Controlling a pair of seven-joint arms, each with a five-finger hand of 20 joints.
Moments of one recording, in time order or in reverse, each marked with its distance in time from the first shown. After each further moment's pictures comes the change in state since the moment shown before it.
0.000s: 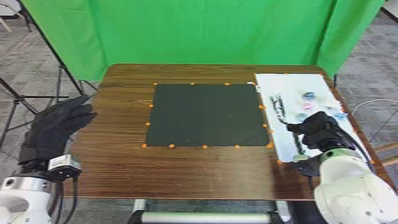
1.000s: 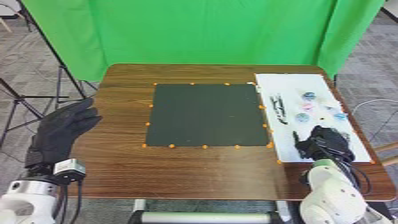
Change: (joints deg) left arm 0.0 1.1 2.3 0.0 -0.5 0.0 1.7; right arm 2.0 -1.3 -7.8 7.1 -23.8 -12.5 8.6
